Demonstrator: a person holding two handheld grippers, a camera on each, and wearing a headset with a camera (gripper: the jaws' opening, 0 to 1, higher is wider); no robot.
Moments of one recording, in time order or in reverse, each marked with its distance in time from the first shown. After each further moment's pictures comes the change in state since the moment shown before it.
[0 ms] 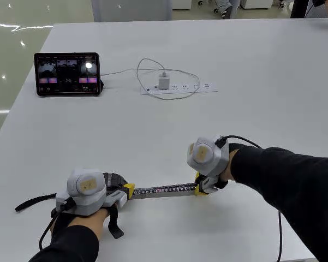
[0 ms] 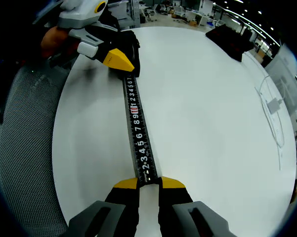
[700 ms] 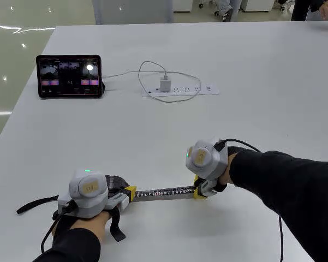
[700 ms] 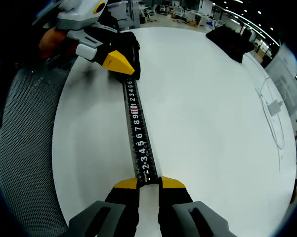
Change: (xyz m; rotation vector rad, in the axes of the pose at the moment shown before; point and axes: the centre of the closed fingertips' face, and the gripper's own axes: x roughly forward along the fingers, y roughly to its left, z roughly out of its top) left arm 0.000 -0.001 0.000 -0.002 0.003 -0.004; right arm 0.002 0.001 0.006 0.003 -0.004 -0.003
